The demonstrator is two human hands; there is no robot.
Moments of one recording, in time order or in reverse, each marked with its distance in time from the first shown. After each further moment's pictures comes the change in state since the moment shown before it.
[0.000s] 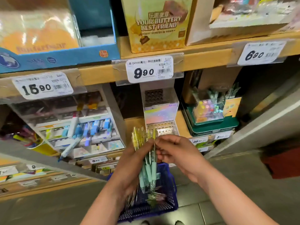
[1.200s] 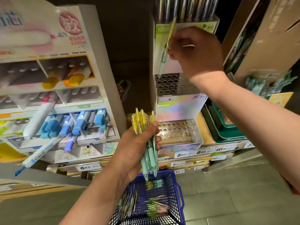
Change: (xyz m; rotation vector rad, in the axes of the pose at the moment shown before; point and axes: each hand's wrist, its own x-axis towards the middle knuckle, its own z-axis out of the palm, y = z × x) left_hand 0.112 -0.026 -0.043 -0.164 0.022 -0.048; right_hand 0.189 -0.111 0.014 -0.660 0.346 -1.005
